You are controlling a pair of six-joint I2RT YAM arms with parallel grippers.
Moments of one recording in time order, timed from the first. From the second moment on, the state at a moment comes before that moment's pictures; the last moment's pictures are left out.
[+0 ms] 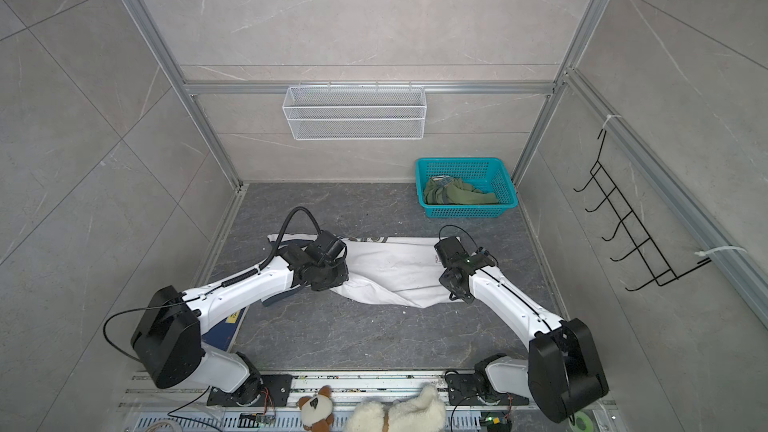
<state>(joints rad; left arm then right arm) -0.71 1.54 1.09 -0.71 -0.05 -0.88 0.35 1.33 0.85 -0.81 0.29 1.01</state>
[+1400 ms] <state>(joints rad) -0.48 1.65 1.29 -0.71 -0.10 -0.63 0.23 1.39 1.02 -0.64 0.25 0.61</state>
